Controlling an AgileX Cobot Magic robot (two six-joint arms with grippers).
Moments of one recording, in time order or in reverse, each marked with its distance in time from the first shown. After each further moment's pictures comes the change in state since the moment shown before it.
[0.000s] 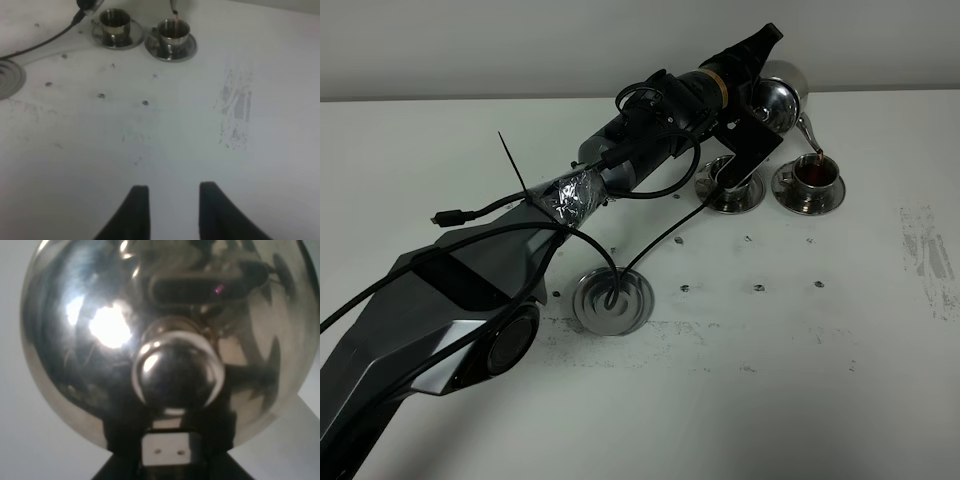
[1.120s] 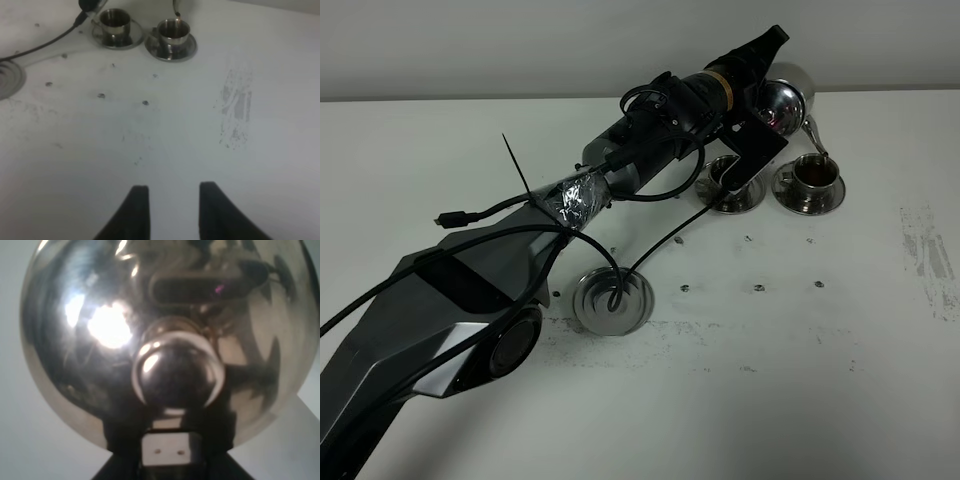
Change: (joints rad) left arm -0.010 0.000 0.000 0.001 -0.001 0.000; right arm 0.000 0.000 0.000 0.000 0.000 0.000
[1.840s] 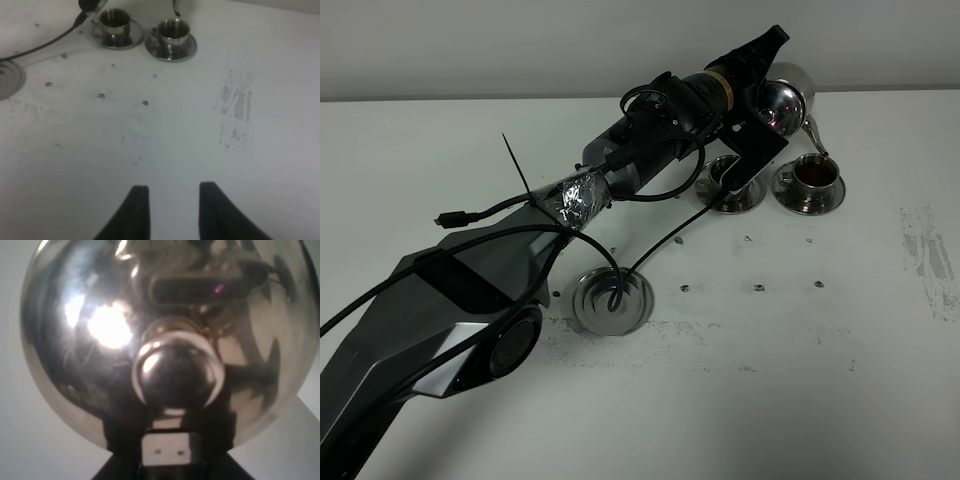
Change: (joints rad) left arm 0.000 0.000 0.000 0.000 0.000 0.000; right arm 0.000 0.000 0.000 0.000 0.000 0.000
